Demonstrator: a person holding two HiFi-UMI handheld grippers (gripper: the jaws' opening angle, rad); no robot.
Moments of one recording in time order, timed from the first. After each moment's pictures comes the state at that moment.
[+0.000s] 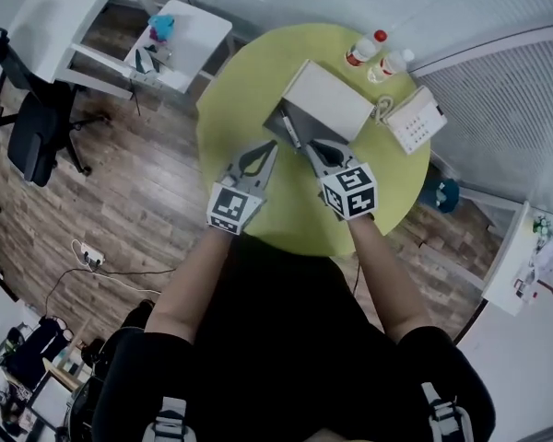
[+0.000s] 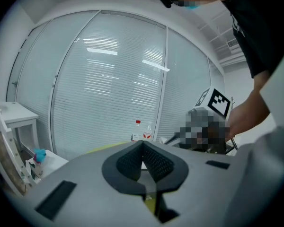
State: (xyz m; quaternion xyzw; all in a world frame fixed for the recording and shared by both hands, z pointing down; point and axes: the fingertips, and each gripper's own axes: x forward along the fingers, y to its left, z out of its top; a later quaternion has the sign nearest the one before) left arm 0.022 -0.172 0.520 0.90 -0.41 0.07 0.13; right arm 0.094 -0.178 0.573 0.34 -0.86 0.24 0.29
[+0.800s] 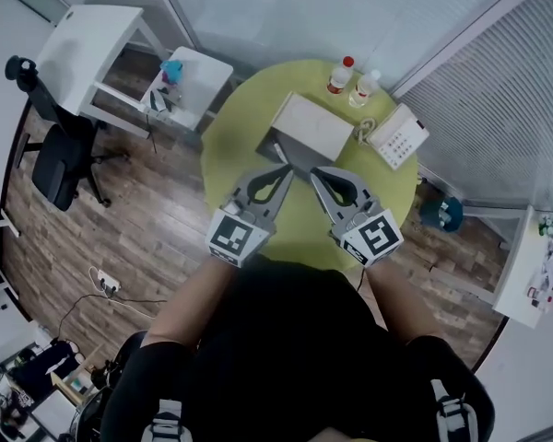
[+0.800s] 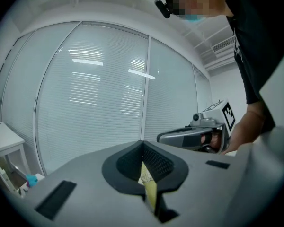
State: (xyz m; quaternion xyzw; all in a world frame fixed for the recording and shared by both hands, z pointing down) left arm 0.100 -0.133 0.356 0.93 -0.37 0.05 0.07; right arm 0.132 -0.126 0.364 0.32 -0.94 0.07 0.06
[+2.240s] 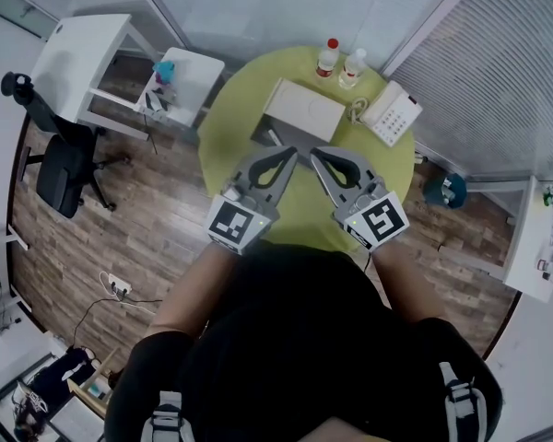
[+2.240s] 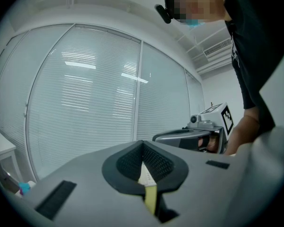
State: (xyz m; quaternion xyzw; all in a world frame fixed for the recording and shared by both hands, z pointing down) left arm 0.126 -0.114 0.321 0.94 -0.33 0.03 0.05; right arm 0.149 -0.111 0.328 0.34 -0.94 0.03 0.05
